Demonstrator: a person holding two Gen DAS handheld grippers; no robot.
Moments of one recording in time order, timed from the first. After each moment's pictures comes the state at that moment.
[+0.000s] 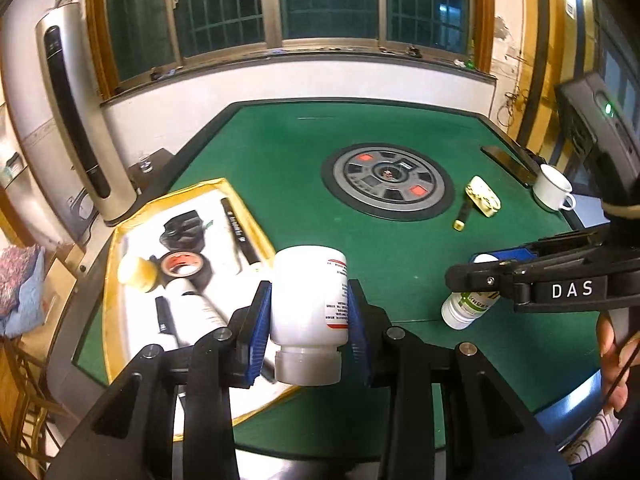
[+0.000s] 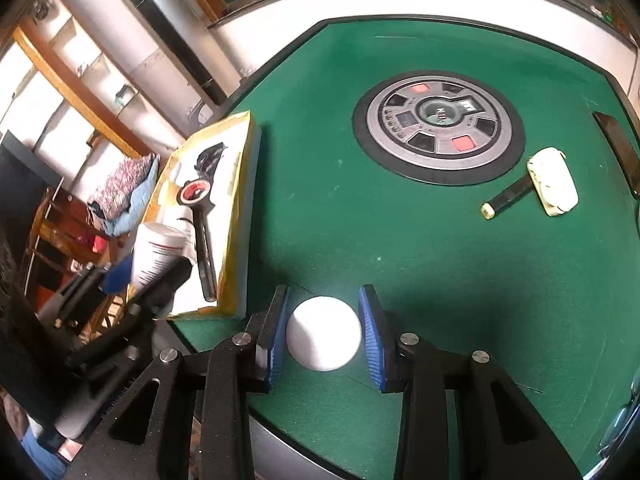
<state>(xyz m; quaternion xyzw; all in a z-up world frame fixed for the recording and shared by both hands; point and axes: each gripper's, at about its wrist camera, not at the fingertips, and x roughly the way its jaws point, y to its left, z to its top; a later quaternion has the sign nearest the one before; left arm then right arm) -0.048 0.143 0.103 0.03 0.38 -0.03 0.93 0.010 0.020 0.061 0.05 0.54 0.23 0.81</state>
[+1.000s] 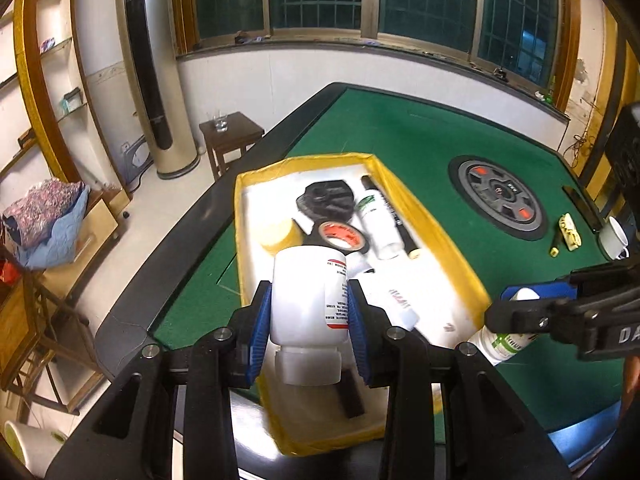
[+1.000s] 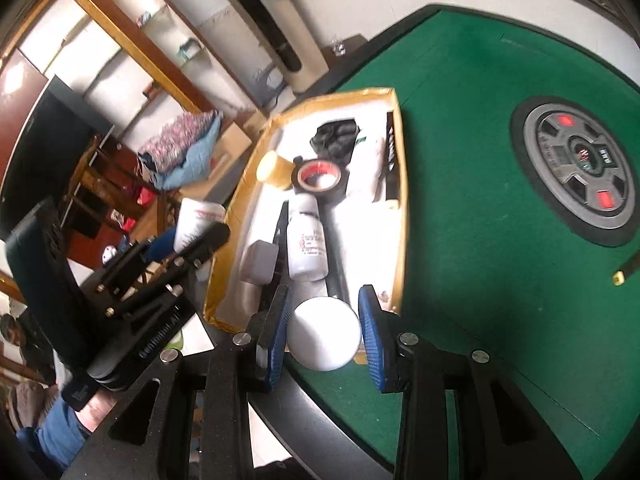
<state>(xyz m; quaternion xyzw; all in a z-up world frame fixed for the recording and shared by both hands) -0.049 0.277 0.081 -0.04 0.39 0.08 0.91 0.020 0.153 0.055 0.02 0.56 0.35 0.75</state>
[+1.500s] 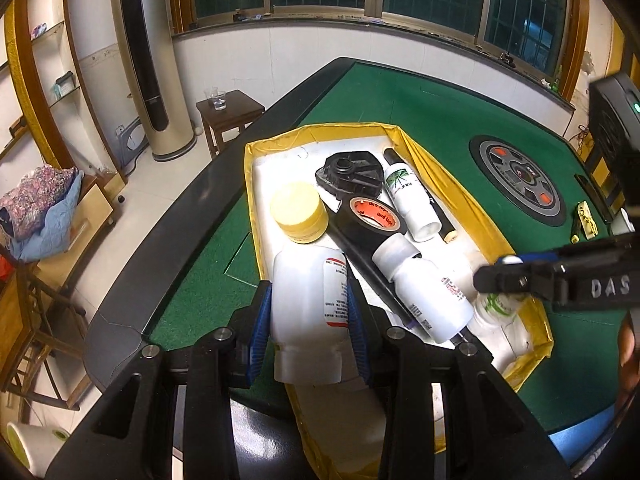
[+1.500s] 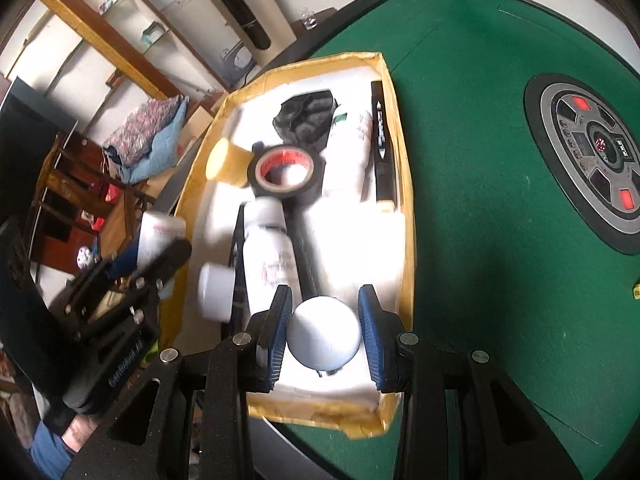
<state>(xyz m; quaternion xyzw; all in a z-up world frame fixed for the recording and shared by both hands) -0.031 0.304 0.049 -0.04 0.43 0.07 0.90 0.055 0.183 0.026 0.00 0.59 0.29 0.75</state>
